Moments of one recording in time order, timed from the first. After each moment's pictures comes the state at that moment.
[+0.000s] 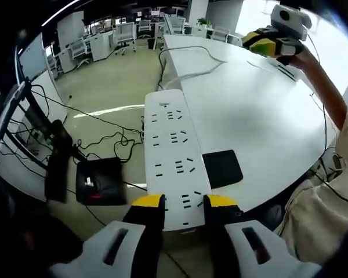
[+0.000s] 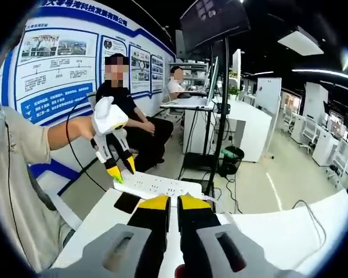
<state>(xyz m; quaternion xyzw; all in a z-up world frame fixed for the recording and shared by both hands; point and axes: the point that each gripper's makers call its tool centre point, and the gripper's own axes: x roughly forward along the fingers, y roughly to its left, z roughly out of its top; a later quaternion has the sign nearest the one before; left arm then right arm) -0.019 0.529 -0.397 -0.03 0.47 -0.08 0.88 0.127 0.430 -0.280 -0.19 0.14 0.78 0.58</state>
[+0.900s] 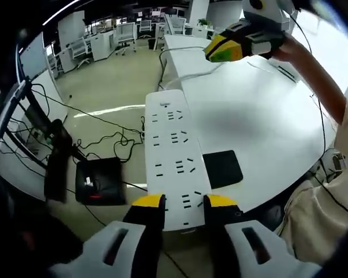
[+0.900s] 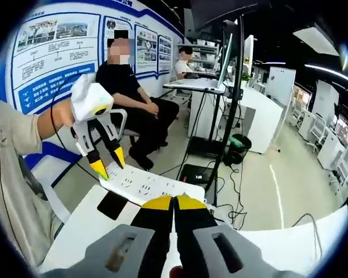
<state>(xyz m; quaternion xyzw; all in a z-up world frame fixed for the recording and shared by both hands) -0.017 0.530 -0.399 -0.03 0.47 -0.08 0.88 0.118 0.491 -0.316 -0.27 0.17 0.78 0.54</state>
